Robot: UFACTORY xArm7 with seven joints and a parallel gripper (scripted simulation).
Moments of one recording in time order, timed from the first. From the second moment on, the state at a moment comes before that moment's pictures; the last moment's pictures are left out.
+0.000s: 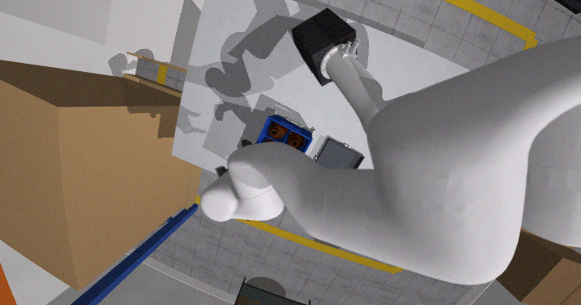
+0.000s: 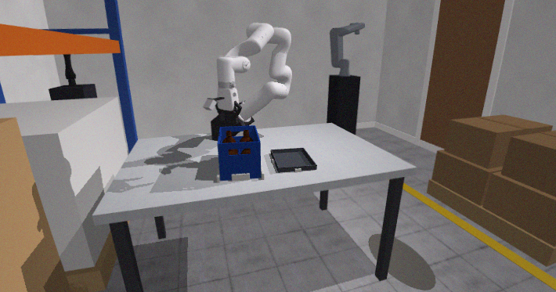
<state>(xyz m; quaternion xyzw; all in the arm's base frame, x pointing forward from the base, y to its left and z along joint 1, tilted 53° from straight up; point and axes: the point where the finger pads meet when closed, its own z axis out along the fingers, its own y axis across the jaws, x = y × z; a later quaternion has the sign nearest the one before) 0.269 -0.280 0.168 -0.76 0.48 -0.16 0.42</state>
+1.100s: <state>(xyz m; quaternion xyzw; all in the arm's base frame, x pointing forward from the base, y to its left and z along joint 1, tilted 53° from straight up) 0.269 -0.280 0.168 -0.76 0.47 -0.16 0.42</state>
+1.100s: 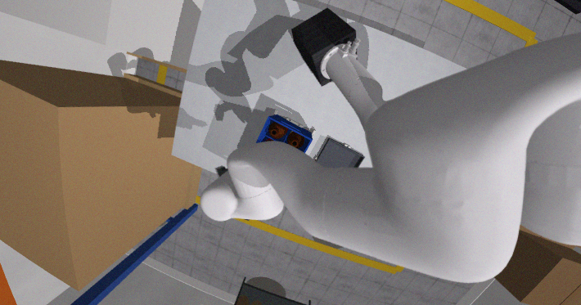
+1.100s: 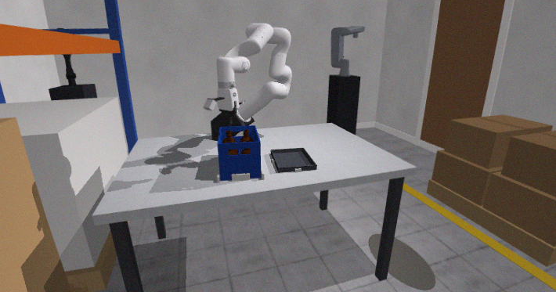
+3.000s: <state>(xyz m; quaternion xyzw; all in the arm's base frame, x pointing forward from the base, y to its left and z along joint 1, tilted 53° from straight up) 0.269 -0.280 0.168 -0.76 0.47 -0.16 0.42</state>
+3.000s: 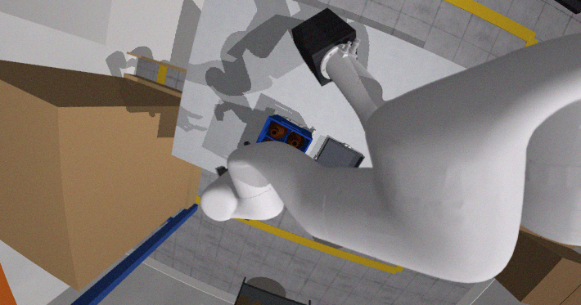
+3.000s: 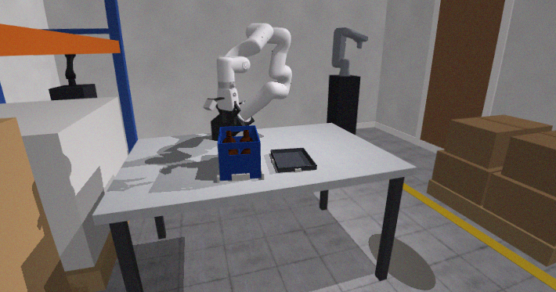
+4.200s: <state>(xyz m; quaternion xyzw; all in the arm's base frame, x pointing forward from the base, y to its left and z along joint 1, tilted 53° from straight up) 0.287 -0.268 0.153 -0.76 0.47 -0.16 0.42</state>
